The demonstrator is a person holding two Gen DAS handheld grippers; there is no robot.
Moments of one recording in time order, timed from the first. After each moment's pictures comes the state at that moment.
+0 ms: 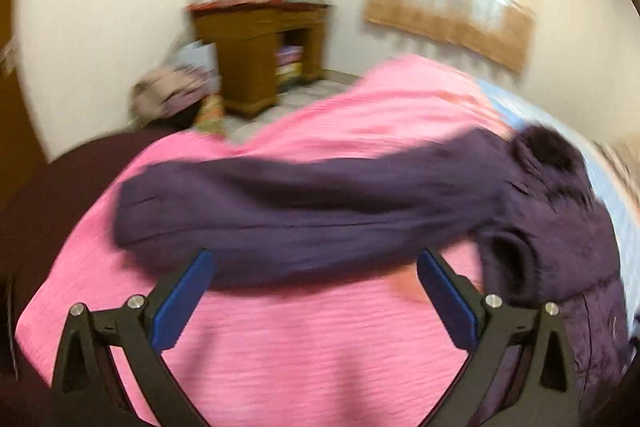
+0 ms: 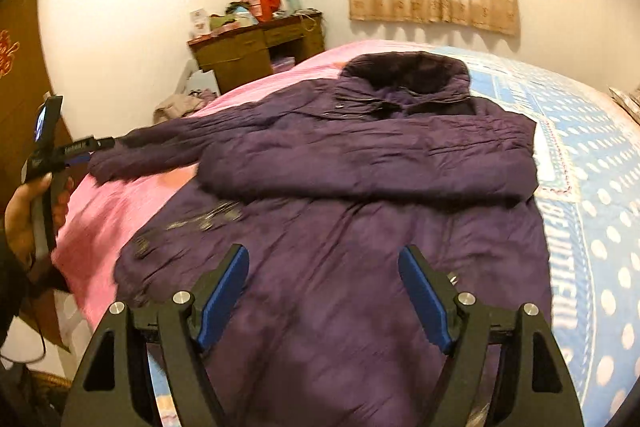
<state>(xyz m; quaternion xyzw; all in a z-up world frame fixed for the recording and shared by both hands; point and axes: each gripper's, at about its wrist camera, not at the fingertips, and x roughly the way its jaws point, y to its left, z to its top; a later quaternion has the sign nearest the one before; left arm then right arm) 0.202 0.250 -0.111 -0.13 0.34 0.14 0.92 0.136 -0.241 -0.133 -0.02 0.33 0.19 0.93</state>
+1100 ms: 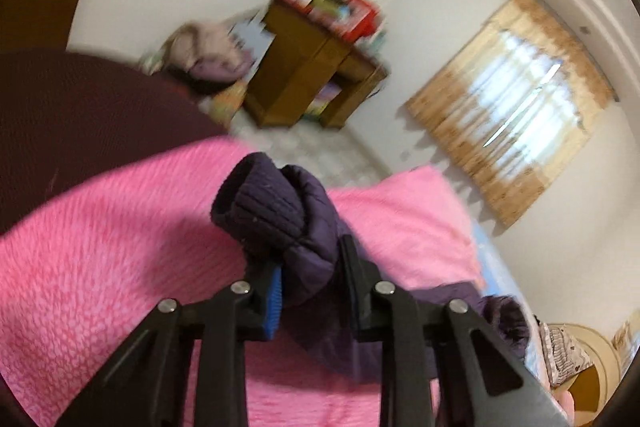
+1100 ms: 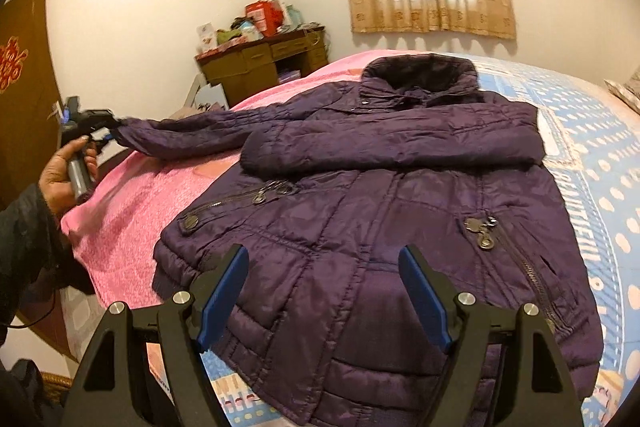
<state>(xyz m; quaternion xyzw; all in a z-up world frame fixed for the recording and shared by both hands) 0.210 0.362 -0.105 -0.36 0.20 0.12 0.90 0.081 -0.222 -0.147 0.02 0.30 0.19 0.93</state>
